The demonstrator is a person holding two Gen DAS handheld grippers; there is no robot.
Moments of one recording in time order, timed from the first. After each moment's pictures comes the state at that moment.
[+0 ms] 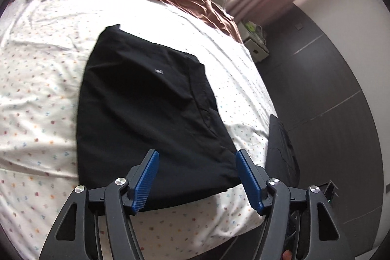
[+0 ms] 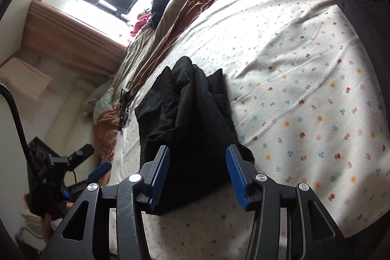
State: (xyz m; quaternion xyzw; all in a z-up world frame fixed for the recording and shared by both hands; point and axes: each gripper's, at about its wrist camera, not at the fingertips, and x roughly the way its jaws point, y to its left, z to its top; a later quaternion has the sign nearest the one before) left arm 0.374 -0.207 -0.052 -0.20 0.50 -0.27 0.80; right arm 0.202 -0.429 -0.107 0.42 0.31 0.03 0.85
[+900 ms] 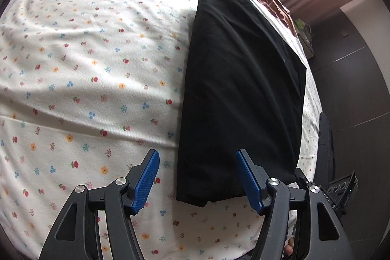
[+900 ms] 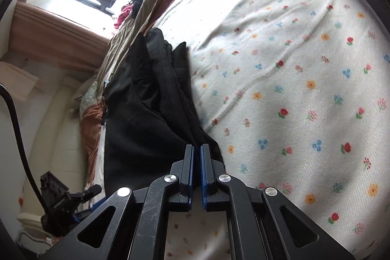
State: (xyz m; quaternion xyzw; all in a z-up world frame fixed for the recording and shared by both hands) left arm 0.375 -0.145 -0.165 -0.20 0.57 -0.18 0.78; right arm 0.212 -0.440 -0.201 0.43 0.35 0.01 0.83
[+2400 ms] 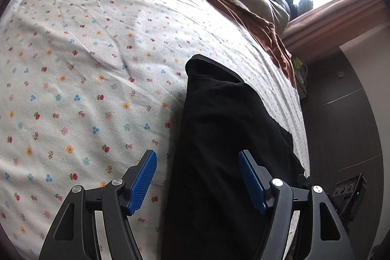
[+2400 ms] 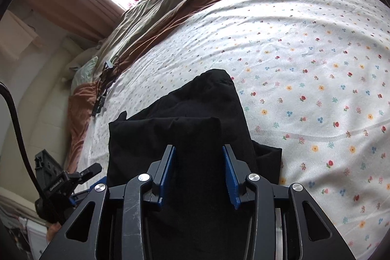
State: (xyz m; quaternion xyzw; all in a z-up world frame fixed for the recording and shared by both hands) left arm 0.546 -0.149 -0.157 -0.28 0.51 -0.17 0.79; right arm 0.427 -0.428 -0.116 0.30 0.38 0.05 0.87
